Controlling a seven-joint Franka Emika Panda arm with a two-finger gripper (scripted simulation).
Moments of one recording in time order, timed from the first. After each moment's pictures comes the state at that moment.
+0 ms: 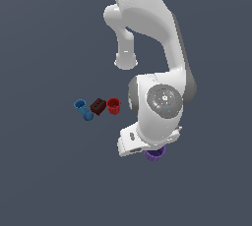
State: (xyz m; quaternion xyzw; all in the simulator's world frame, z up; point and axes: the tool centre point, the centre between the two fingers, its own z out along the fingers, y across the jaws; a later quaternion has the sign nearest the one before) arm 0.148 0.073 0.131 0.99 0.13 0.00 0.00
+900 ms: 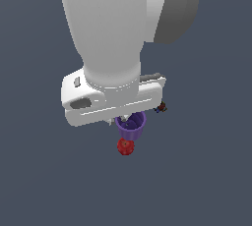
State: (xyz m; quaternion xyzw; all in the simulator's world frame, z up) arm 0.137 -0.021 0.319 0.99 0.13 0.00 0.00
